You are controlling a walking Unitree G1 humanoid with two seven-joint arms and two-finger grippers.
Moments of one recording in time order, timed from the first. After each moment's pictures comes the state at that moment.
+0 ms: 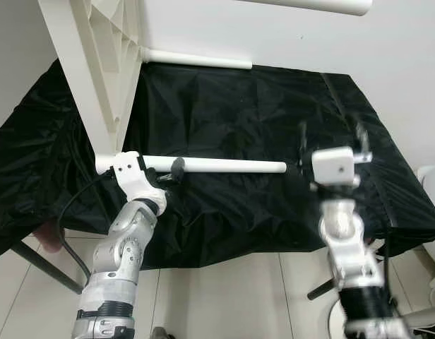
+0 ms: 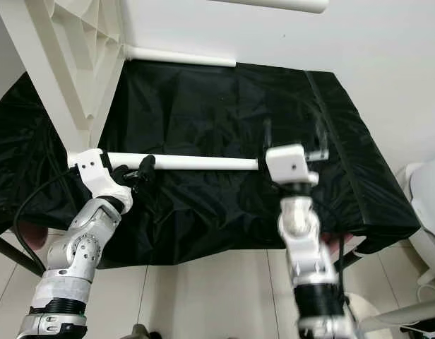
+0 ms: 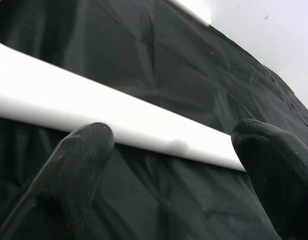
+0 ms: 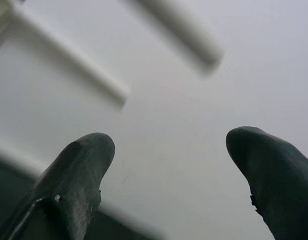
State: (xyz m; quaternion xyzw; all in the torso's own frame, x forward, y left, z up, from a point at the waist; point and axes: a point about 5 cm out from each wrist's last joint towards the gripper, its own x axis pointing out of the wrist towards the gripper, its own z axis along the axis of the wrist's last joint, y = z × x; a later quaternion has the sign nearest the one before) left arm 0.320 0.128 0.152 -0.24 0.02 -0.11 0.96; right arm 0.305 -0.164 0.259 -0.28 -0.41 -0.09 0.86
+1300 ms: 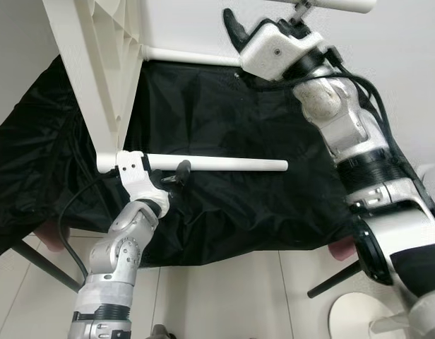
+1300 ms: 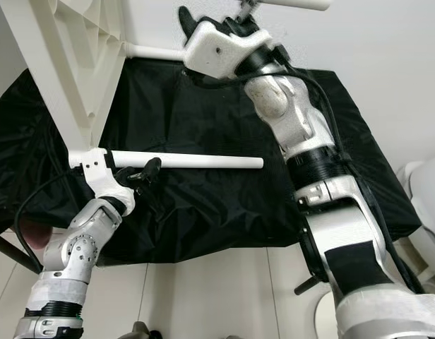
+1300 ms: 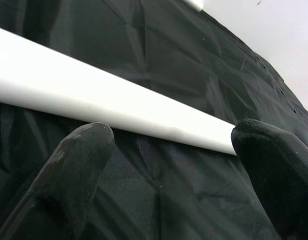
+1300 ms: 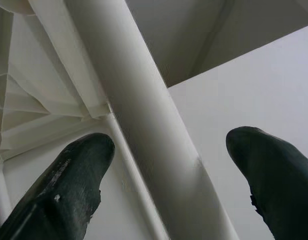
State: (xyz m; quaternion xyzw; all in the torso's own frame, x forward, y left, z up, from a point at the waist) left arm 0.318 0.126 0.155 -0.24 0.04 -0.13 0.96; right arm 0.357 -0.069 0.375 -0.46 -0.50 0.13 0.72
